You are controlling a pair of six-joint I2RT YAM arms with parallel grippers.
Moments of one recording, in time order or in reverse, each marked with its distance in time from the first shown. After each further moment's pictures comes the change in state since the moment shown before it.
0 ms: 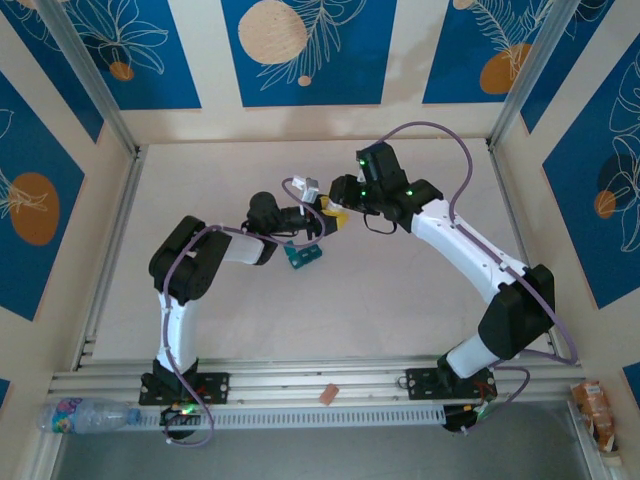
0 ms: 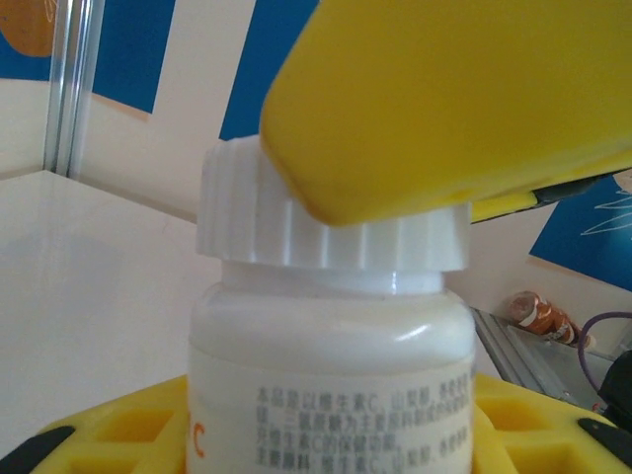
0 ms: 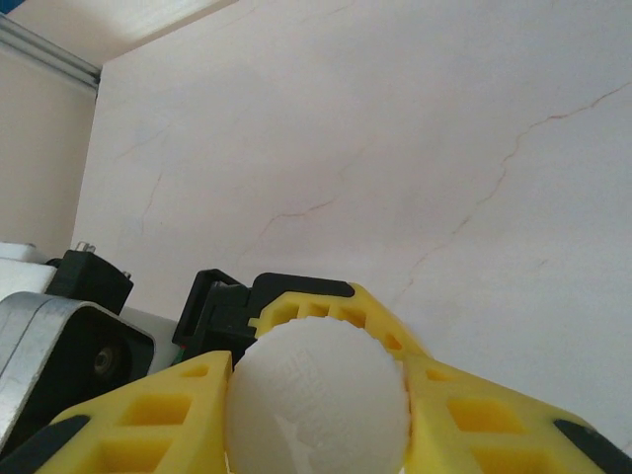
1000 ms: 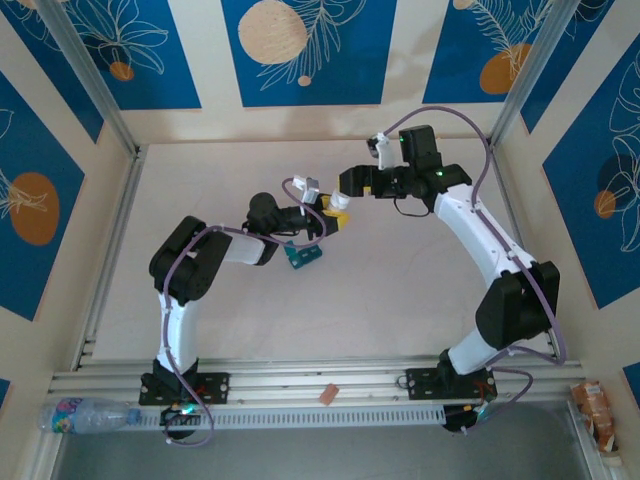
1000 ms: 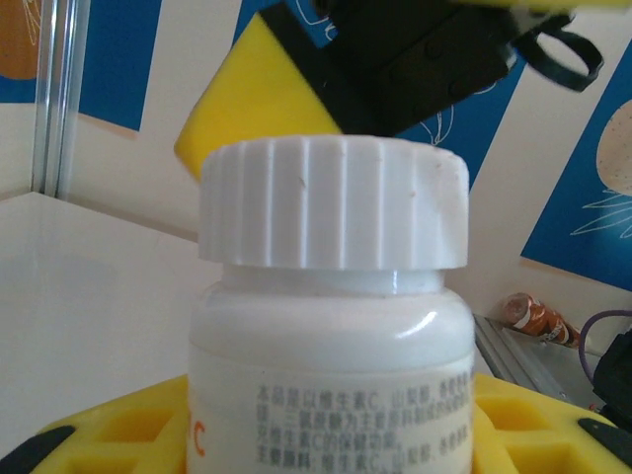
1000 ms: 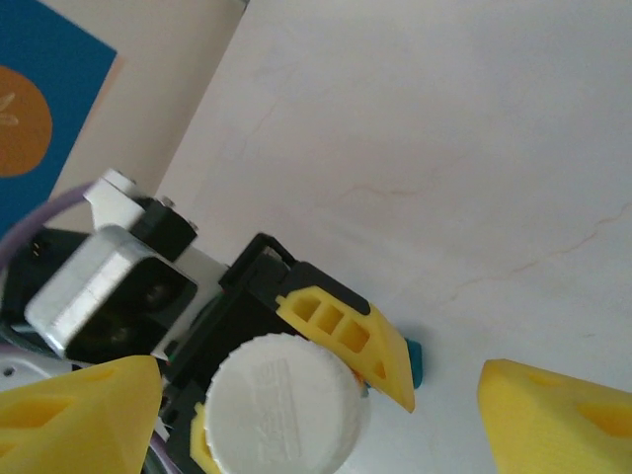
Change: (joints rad) left arm -0.006 0.000 0.001 0.036 0.012 -0.001; right arm -0.249 0.043 0.051 -0.031 -0.560 -0.429
